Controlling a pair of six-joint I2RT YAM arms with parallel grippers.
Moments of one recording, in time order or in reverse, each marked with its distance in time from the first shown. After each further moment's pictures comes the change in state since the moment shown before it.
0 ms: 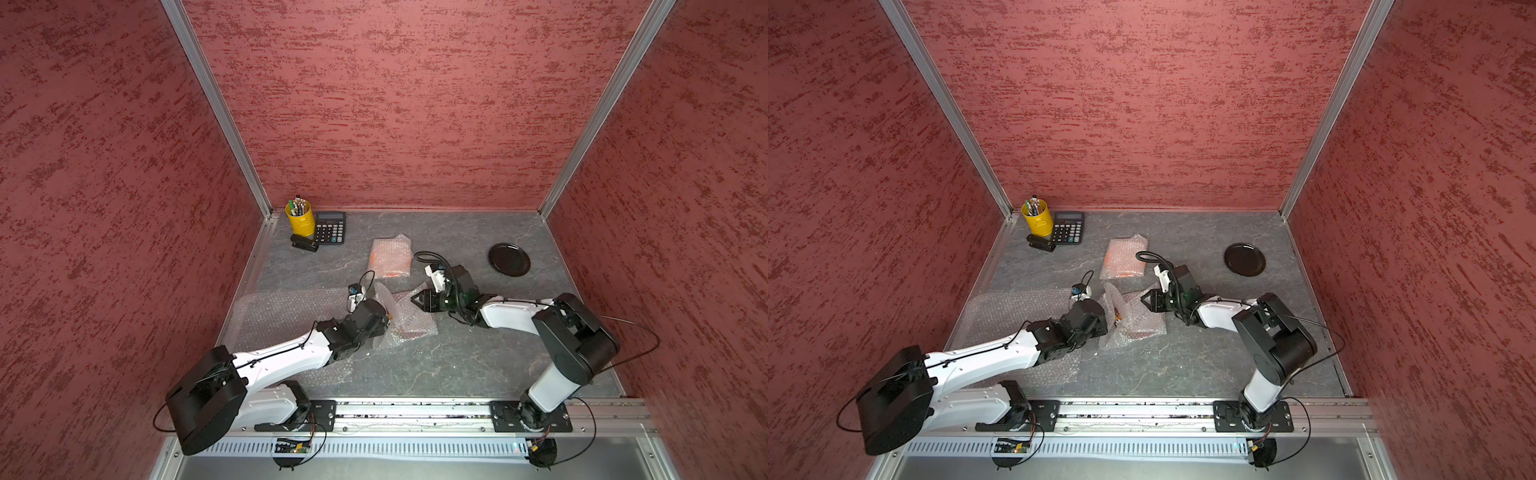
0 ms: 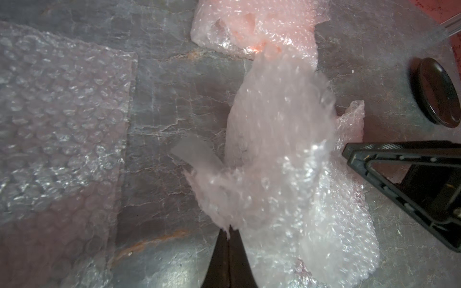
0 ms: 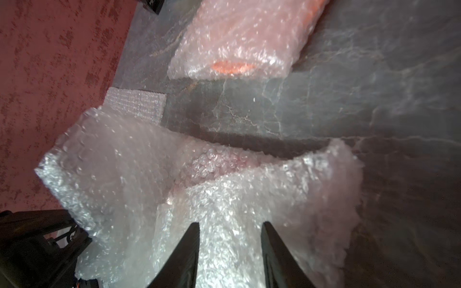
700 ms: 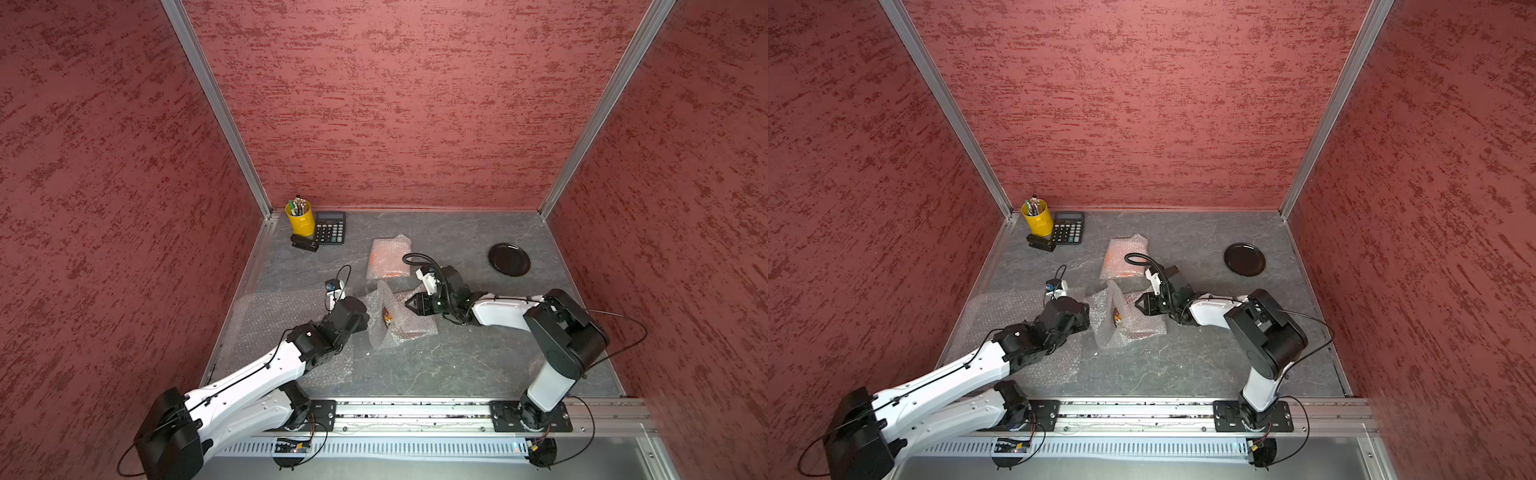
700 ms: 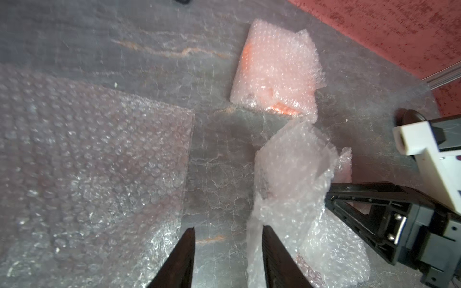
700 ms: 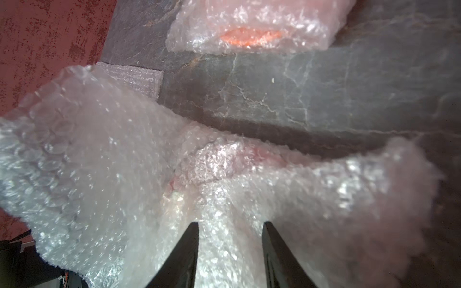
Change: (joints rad) left arm 0.083 -0.281 0.028 -0.207 -0.093 0.084; right arm 0.050 0.036 0.066 -0.071 0.014 -0.038
